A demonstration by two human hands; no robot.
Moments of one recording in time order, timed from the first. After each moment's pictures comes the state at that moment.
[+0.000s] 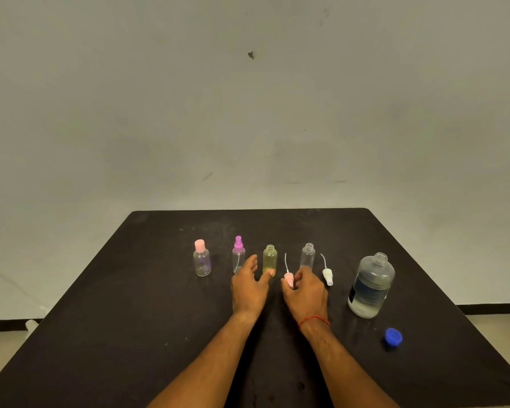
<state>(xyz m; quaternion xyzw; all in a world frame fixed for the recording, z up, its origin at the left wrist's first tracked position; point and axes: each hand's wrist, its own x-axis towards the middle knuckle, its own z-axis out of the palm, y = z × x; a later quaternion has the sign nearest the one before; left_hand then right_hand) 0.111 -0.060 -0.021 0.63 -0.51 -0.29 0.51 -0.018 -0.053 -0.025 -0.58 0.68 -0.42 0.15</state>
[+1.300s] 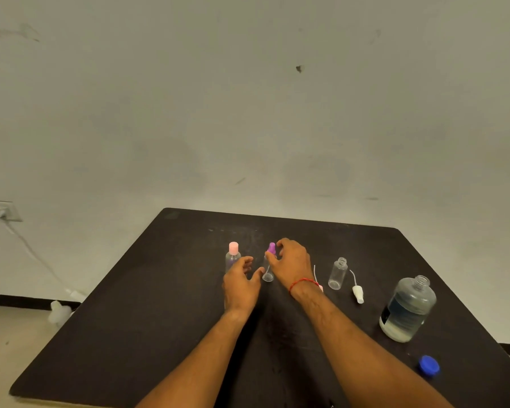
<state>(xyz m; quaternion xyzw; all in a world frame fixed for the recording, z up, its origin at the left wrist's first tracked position) 0.195 -0.060 -0.018 0.65 -0.47 -0.24 0.55 0.079 -0.104 0.044 -0.72 0.61 -0.33 0.11</state>
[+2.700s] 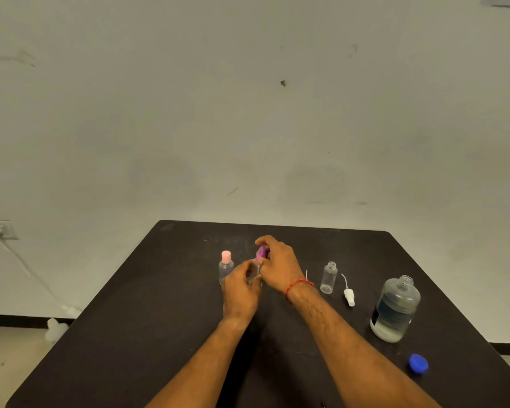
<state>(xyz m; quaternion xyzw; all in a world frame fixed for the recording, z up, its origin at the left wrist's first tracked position) 0.176 -0.039 0.010 0.60 -0.55 -0.19 0.55 0.077 -0.066 0.089 -0.75 0.52 -0.33 0.24</state>
